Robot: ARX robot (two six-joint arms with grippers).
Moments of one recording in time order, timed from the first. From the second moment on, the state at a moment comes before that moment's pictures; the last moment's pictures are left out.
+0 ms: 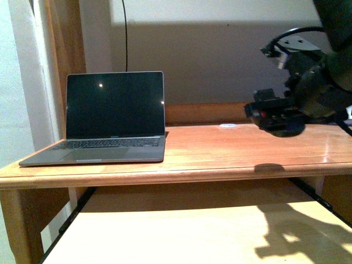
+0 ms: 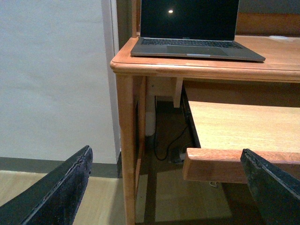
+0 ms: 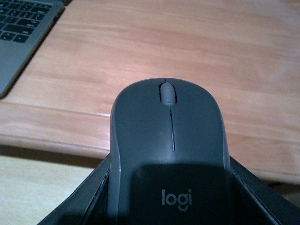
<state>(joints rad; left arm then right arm) -0.01 0.01 0.01 0.00 0.00 -0.01 0.39 1.71 1.43 -0.14 0.18 -0.05</state>
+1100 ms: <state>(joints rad) -0.01 0.01 0.01 0.00 0.00 -0.01 0.53 2.33 2.15 -0.37 0.41 -0.04</state>
